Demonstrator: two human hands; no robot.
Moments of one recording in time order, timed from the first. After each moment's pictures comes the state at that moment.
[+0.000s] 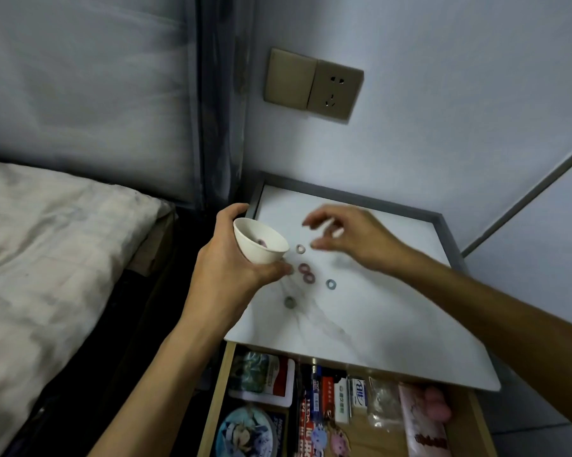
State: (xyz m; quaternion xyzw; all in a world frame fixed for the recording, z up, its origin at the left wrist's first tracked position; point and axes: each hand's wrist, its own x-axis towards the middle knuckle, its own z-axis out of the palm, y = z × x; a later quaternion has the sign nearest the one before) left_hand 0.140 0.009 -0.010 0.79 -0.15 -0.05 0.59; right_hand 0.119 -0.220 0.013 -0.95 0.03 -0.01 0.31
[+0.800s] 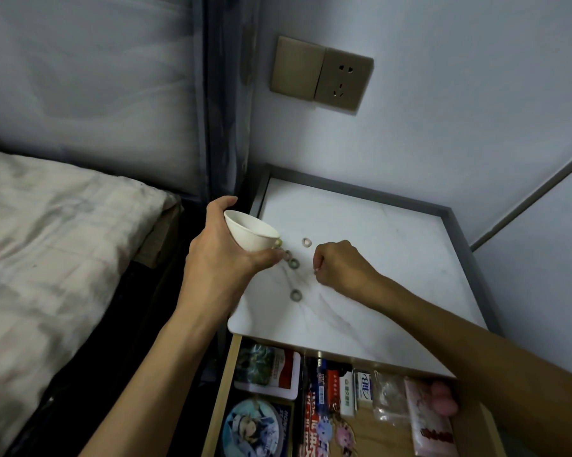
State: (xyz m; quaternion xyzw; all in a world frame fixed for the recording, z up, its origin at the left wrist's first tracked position) left_hand 0.151 0.017 -0.017 0.81 -0.12 -0.03 0.57; right_hand 0.127 -0.210 -0.070 -0.97 0.15 0.07 0.15
